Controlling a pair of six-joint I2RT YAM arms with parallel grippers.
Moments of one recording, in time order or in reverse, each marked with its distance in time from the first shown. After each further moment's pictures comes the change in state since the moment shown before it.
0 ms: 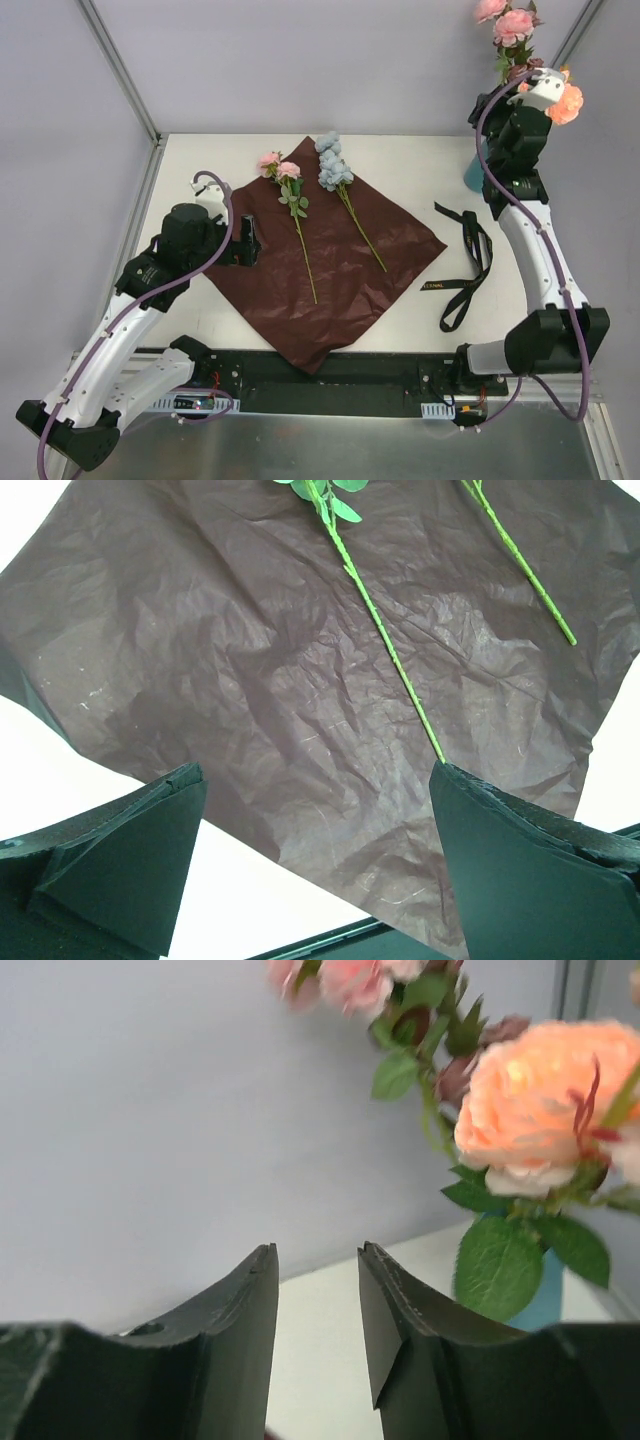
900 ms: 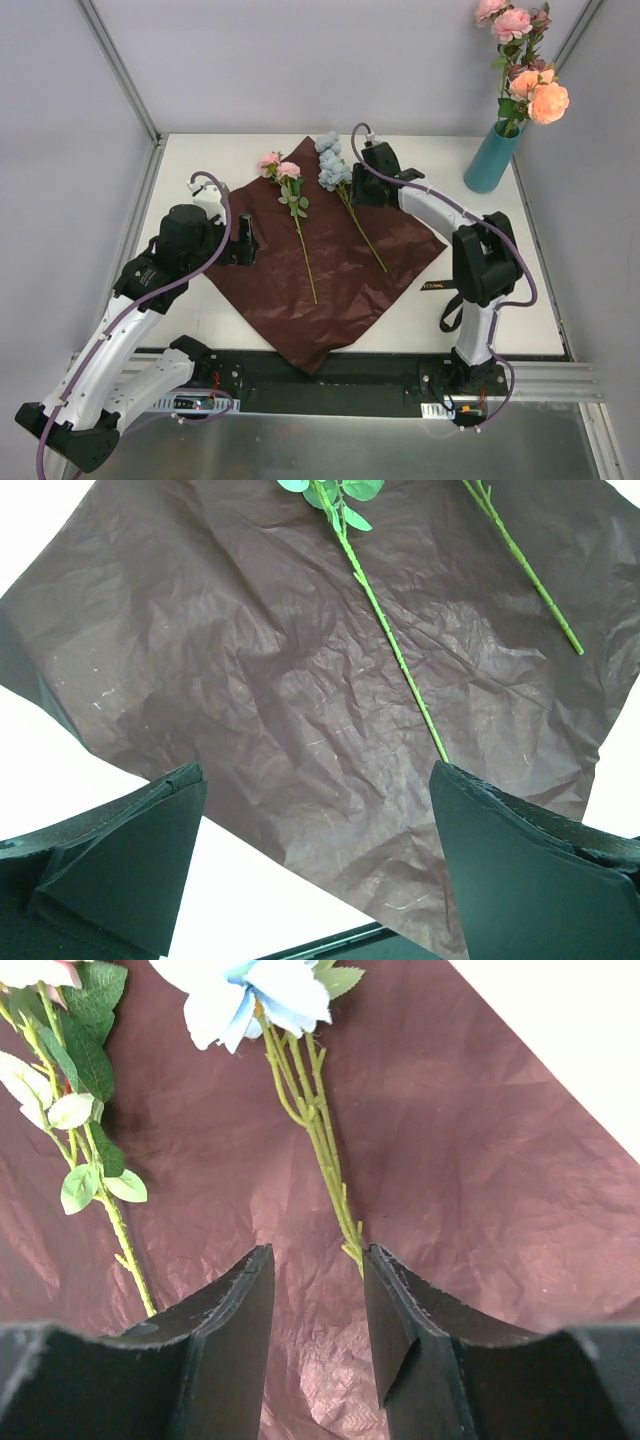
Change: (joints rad) left arm 0.000 -0.011 0.000 0.000 -0.026 -0.001; right arm 0.437 0.496 0.110 -0.548 -0.137 0.260
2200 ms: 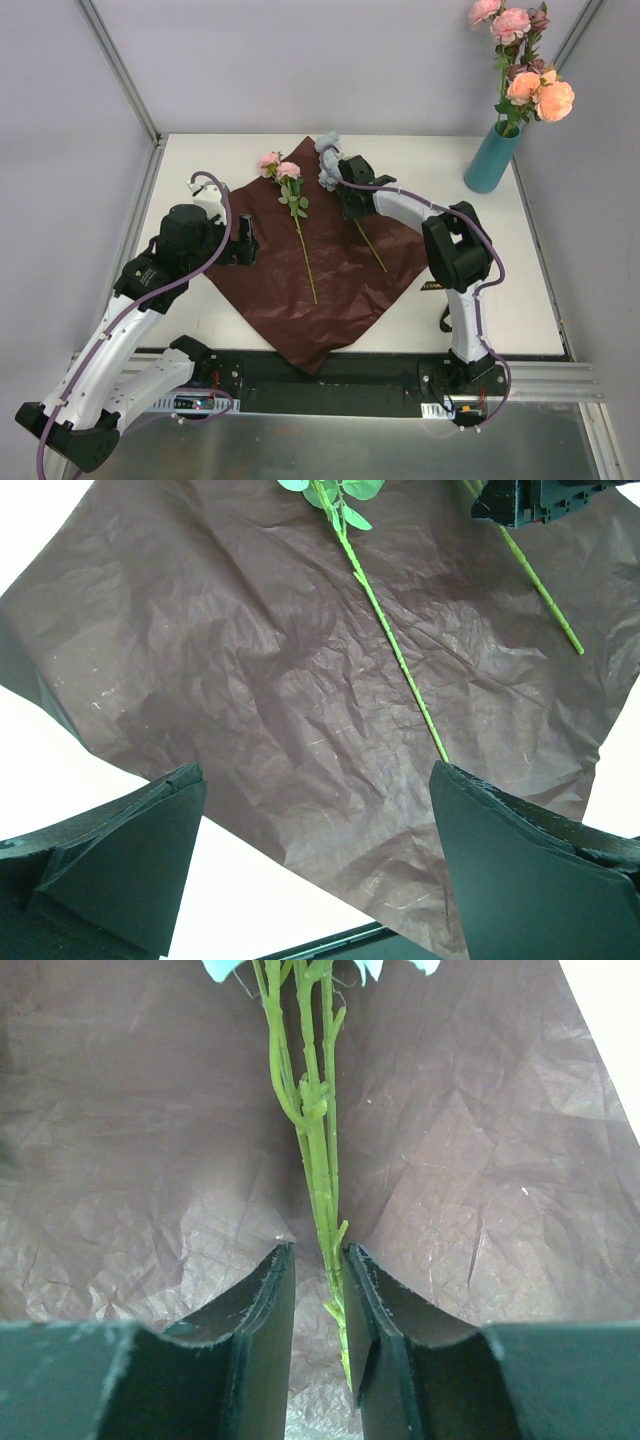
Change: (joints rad) left arm 0.000 0.002 0.000 0.000 0.001 0.000; right arm 0.081 0.220 0.113 -0.046 0.089 -0.233
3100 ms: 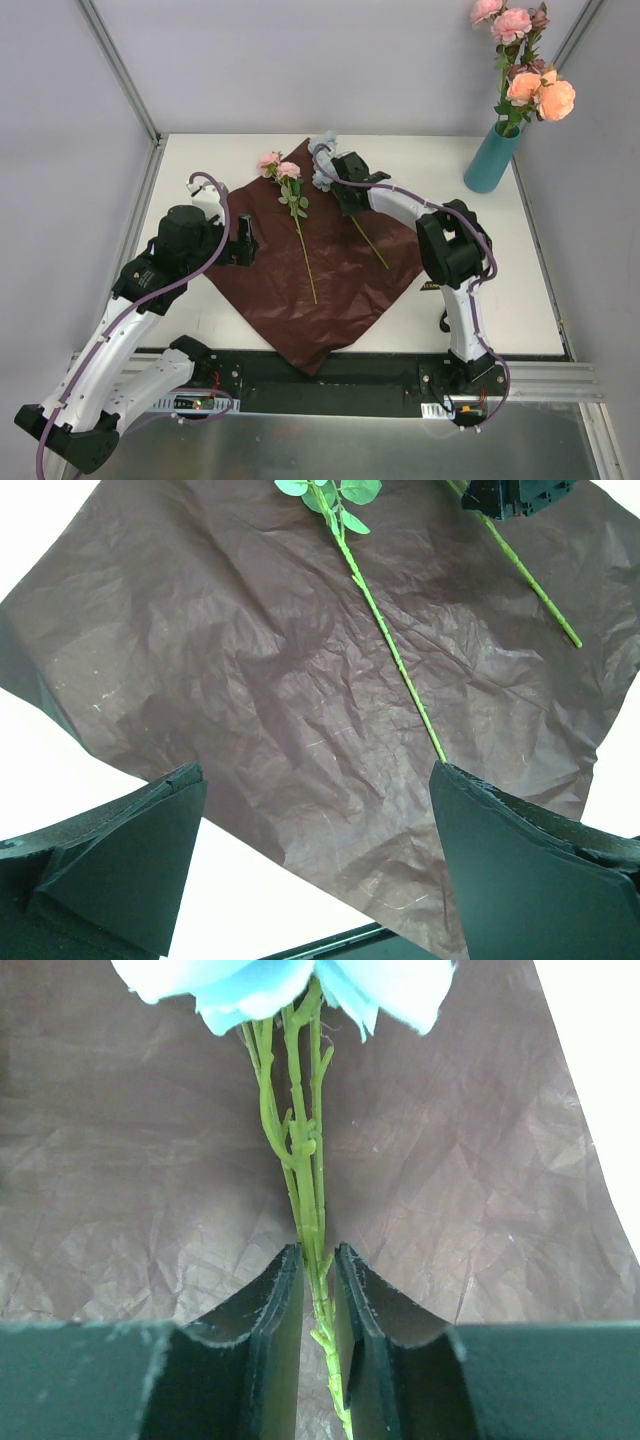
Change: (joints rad) left arm 0.000 -0.011 0.000 0.000 0.000 0.000; right arm 0.010 0.056 0.090 -0.016 0.025 -0.097
